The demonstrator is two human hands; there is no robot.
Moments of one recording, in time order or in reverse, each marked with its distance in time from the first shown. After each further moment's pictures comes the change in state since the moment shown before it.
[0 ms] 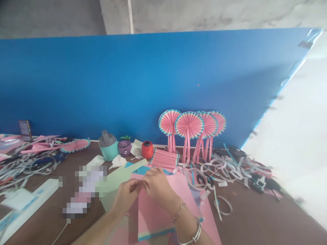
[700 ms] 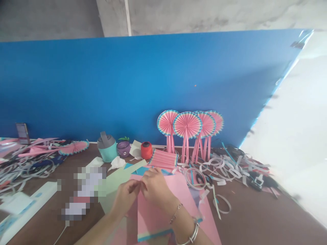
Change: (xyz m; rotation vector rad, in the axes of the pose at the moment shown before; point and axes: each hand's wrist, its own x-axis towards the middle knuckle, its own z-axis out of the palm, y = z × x) left_hand 0.000 0.002 0.000 -0.015 -0.012 0.008; right_hand 0.000 -0.002 0.006 -0.039 0.052 0.013
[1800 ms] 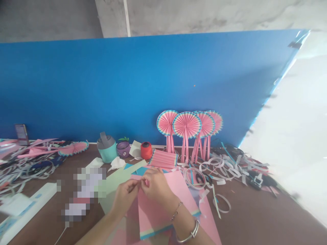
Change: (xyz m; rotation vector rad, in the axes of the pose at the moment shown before) left_hand 0.000 -0.001 0.000 -0.111 0.016 -0.008; right_hand 0.001 0.001 0.006 0.242 0.082 0.160
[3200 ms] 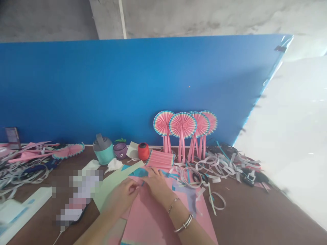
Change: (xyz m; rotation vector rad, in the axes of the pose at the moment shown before) left_hand 0.007 0.013 -0.014 0.711 -0.206 -0.091; right_hand -0.006 0.041 0.015 -0.296 -0.249 -0.002
